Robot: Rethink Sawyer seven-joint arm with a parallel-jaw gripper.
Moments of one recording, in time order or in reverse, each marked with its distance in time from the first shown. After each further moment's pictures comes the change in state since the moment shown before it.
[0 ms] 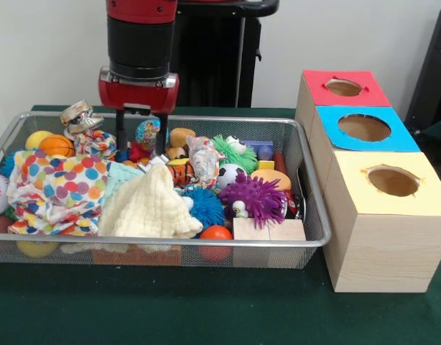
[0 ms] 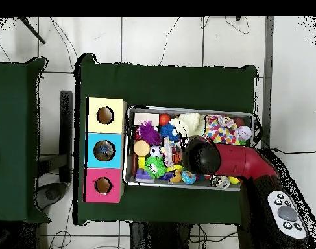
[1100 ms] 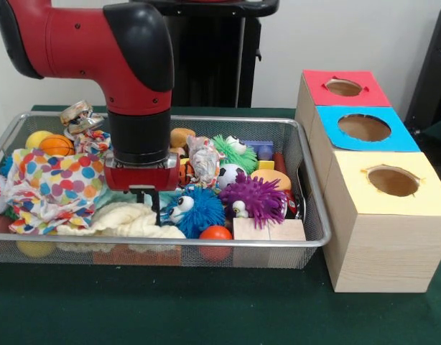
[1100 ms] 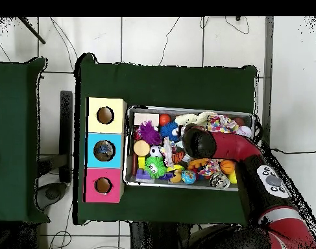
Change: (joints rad) arm -0.052 0.265 0.088 -0.184 -0.060 -0.086 0.000
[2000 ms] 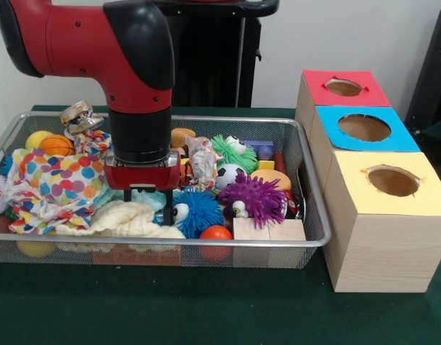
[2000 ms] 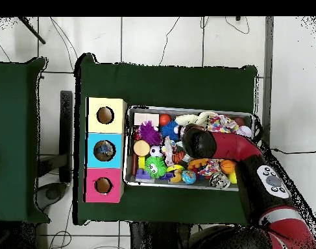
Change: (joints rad) arm -0.004 0.004 0.007 -0.004 -0.001 0.008 0.000
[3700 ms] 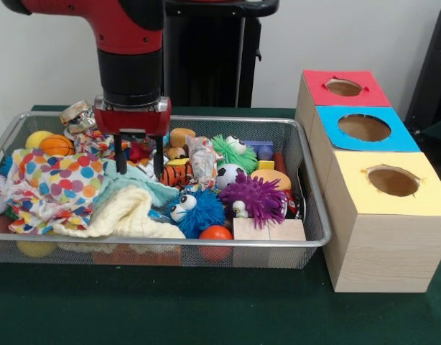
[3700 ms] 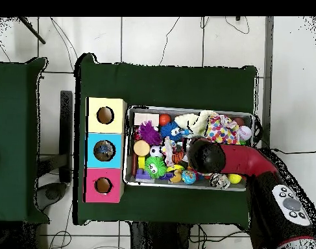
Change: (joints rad) arm -0.035 -0.182 0.000 0.169 0.000 0.070 0.000
